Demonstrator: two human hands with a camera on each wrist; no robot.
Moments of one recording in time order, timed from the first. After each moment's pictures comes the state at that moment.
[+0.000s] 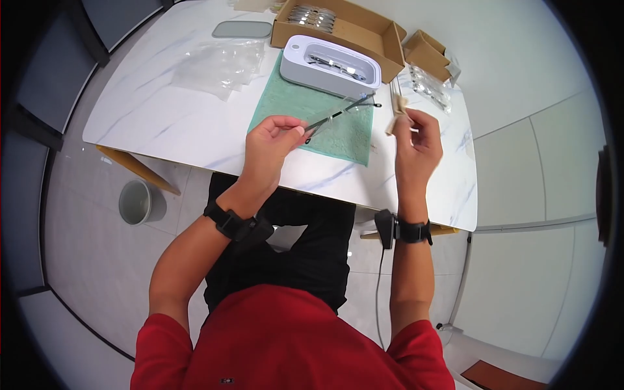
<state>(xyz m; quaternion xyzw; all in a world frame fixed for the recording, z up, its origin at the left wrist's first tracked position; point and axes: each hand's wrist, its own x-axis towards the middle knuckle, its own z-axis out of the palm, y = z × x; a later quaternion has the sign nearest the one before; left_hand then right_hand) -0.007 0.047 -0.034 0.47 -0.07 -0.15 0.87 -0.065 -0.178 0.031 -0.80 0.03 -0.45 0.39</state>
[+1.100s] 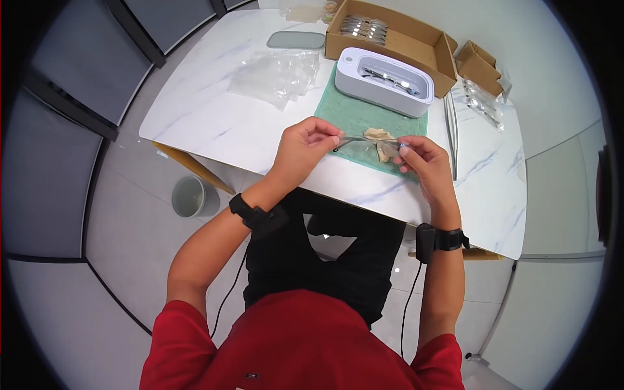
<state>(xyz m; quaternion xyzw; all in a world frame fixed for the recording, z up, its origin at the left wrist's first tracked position) 0.021 0.087 -0.025 0.64 -0.19 -0.11 0.73 -0.052 -0.182 -0.011 -0.70 0.04 -0.02 0.72</state>
